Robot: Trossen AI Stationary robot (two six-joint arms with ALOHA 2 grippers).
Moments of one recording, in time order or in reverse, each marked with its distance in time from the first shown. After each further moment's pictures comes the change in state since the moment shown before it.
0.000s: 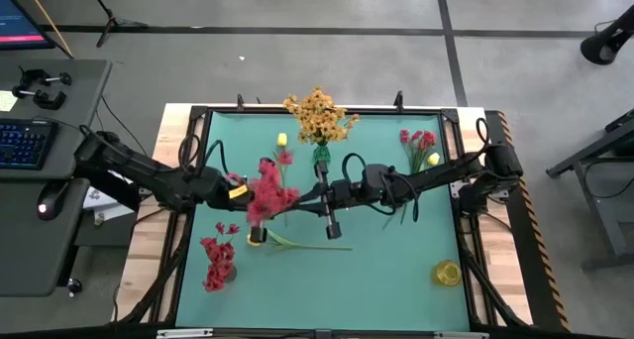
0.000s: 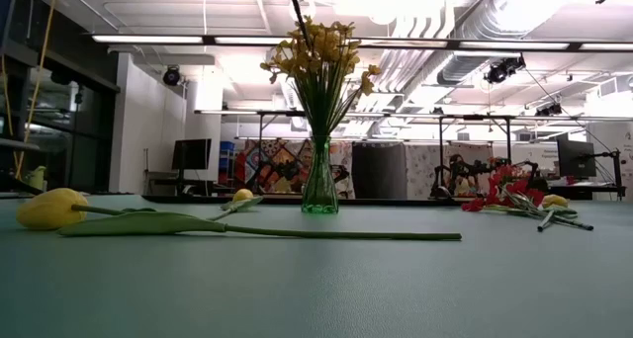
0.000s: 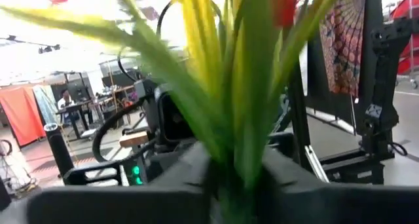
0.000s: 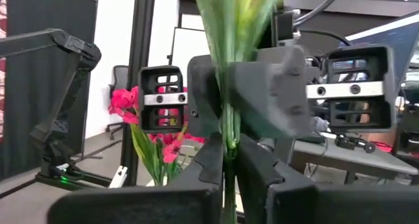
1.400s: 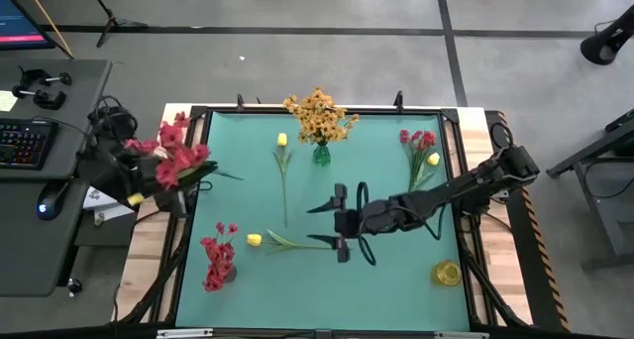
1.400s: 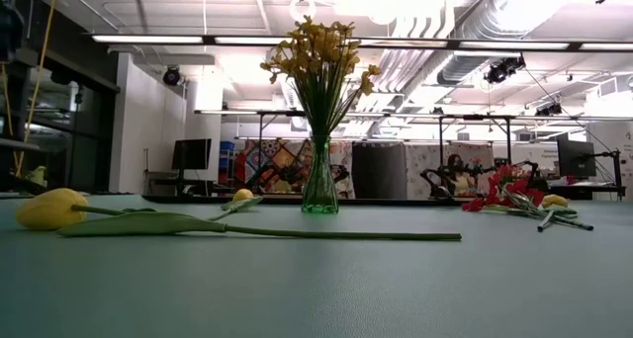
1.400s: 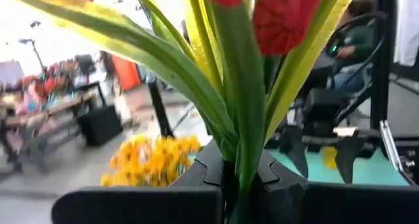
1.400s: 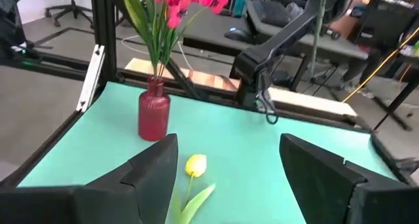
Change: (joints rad) left arm -0.622 -0.528 0.132 -0.730 -1.000 0.026; right arm 0.205 -0.107 0.000 -0.576 0.456 0.002
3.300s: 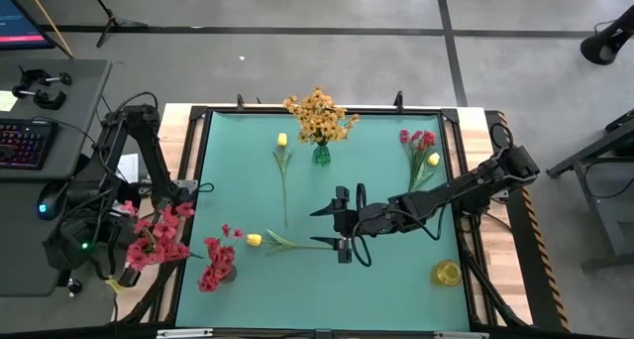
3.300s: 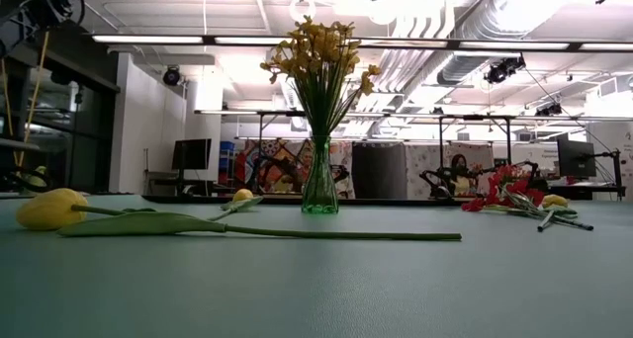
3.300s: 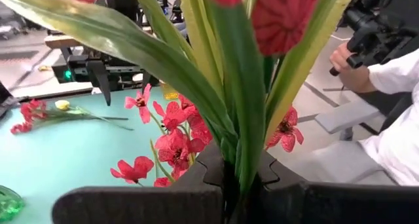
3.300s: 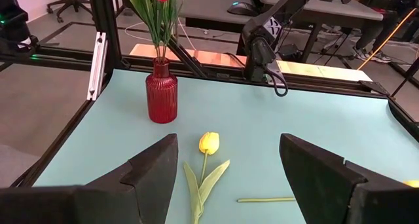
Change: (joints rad) left arm -0.586 0.281 0.143 -0.614 0.025 -0.893; right arm 0.008 0.000 -0.001 -0.091 -0.008 0.133
